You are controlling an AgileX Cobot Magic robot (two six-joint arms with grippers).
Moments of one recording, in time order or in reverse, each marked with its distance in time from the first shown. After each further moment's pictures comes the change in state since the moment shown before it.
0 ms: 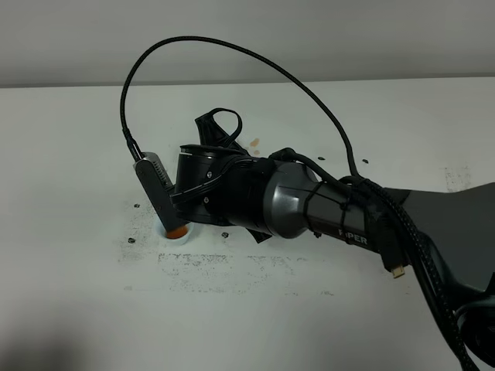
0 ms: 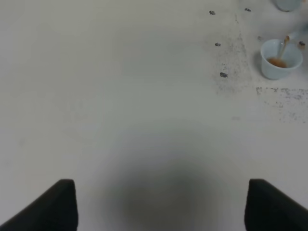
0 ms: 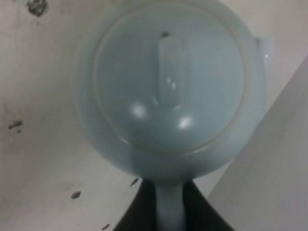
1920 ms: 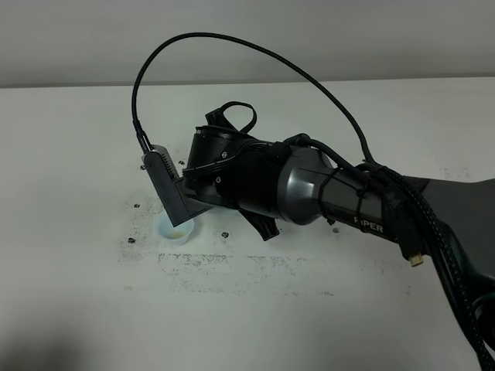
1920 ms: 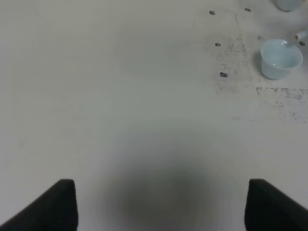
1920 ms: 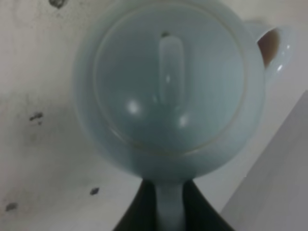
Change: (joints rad) left arm 0.000 0.000 0.000 0.000 0.000 0.001; right arm -0.029 -0.029 0.000 0.093 0.009 -0.071
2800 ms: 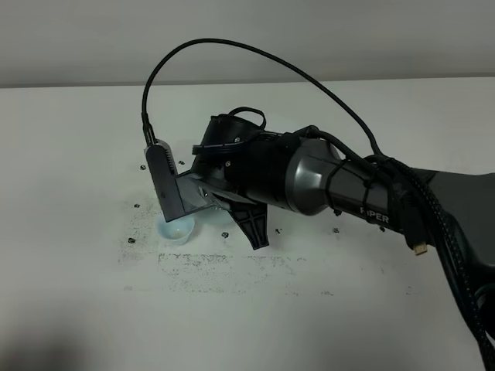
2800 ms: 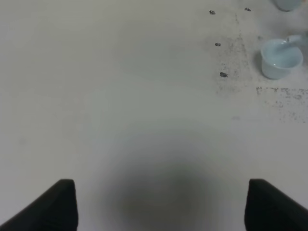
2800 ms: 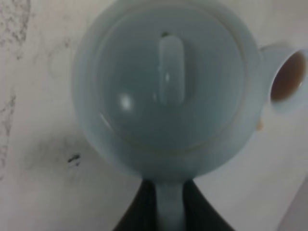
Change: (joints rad) left arm 0.000 0.000 0.000 0.000 0.000 -0.001; right arm -0.031 -0.001 0.000 0.160 -0.051 -0.001
